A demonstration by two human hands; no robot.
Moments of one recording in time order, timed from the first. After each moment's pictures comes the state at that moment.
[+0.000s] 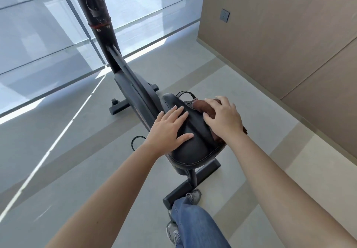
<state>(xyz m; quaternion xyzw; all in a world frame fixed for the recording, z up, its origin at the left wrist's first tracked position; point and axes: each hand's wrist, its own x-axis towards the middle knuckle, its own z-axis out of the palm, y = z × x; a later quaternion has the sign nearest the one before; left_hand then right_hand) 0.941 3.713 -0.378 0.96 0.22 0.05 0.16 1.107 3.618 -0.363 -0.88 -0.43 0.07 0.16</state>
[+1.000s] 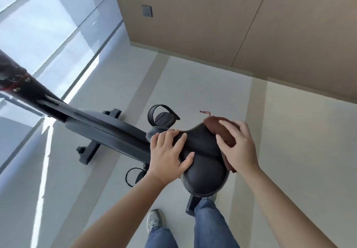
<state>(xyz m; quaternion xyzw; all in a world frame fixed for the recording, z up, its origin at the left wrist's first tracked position) 0.969 3.773 -0.389 0.98 0.03 0.13 0.18 1.049 3.590 -0.370 -0.91 -0.15 -0.03 0.38</state>
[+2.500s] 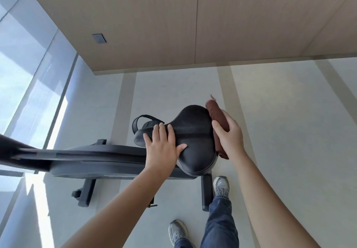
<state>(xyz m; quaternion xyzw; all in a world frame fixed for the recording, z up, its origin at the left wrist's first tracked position) 0.970 3.768 -0.379 1.00 -0.05 0.01 -0.07 1.004 3.581 -0.391 -0.80 0.08 -0.03 0.59</state>
